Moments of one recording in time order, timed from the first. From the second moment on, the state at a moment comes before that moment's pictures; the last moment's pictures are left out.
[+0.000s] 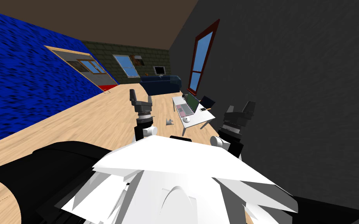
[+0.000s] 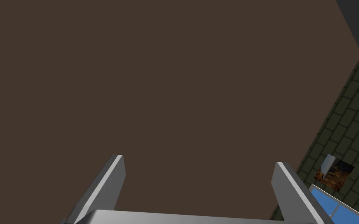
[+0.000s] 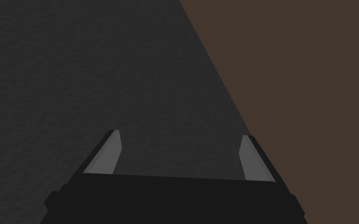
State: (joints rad) left arm 0.50 -0.01 0.03 -2.37 0.11 -0.49 0.05; right arm 0.49 0.03 -0.07 -2.34 -0.11 -0.43 0.14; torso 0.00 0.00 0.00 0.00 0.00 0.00
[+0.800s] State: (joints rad) left arm 0.50 -0.01 0.03 -2.37 0.11 -0.49 0.05; right arm 0.49 0.03 -0.07 -2.34 -0.11 -0.43 0.14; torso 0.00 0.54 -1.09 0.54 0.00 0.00
